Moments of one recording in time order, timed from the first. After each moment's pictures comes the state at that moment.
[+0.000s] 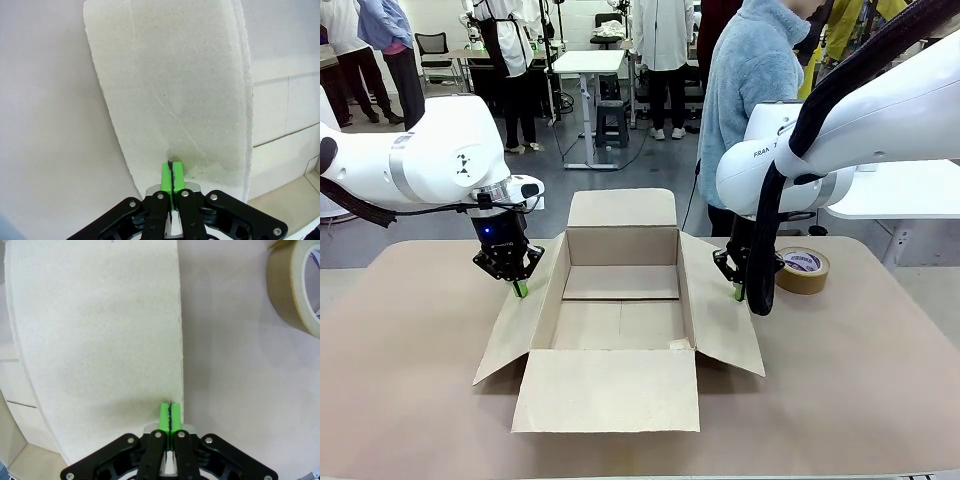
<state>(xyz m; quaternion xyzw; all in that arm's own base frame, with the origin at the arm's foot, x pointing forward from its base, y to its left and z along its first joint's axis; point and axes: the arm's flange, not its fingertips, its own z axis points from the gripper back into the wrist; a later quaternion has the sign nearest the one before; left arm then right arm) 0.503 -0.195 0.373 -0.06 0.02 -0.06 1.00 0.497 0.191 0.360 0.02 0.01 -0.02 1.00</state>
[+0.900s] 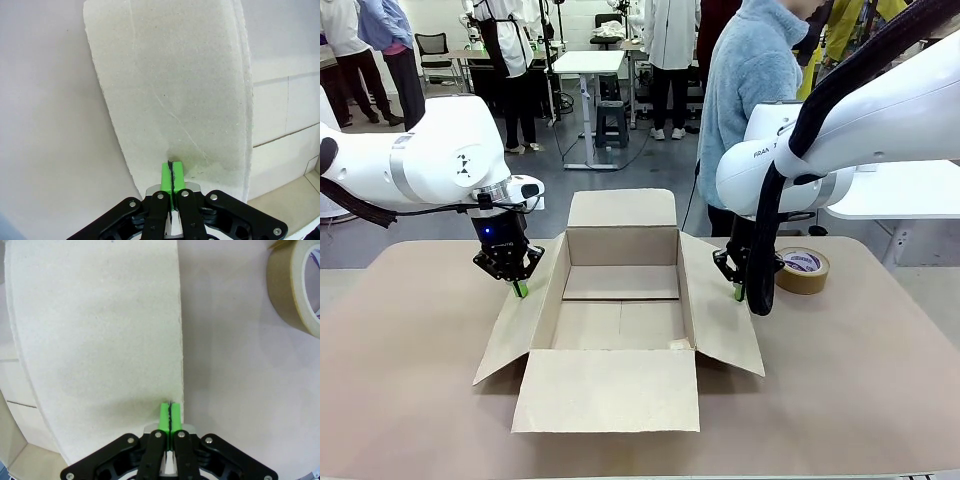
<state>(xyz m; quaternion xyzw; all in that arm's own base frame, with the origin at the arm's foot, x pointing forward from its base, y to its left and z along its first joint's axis) 0.503 -0.195 0.373 -0.06 0.02 -0.06 1.00 0.497 0.191 0.360 0.02 0.01 -0.02 1.00</state>
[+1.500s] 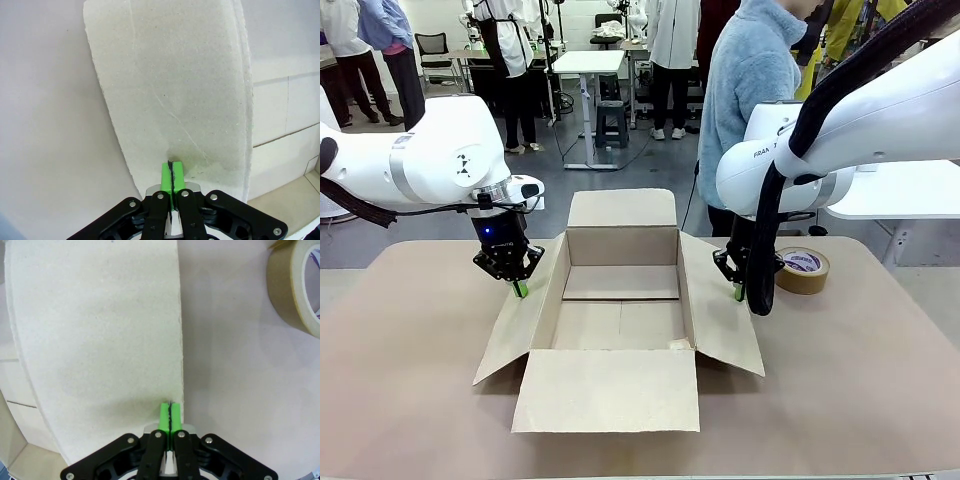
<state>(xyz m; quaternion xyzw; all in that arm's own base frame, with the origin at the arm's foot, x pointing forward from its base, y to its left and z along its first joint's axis) 0.503 -0.195 0.373 -0.06 0.02 -0.06 1.00 0.497 0.191 0.360 0.02 0.01 -0.02 1.00</state>
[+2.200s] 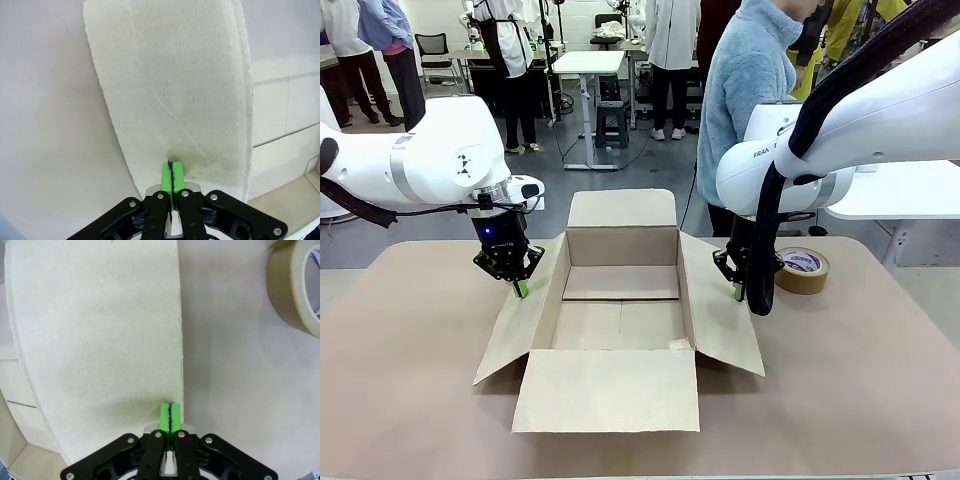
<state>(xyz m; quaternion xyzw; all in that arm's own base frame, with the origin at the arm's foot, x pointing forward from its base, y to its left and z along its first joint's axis) 0.503 -0.195 0.373 -0.06 0.02 -0.06 1.00 0.497 0.191 0.360 0.02 0.01 -0.02 1.00</state>
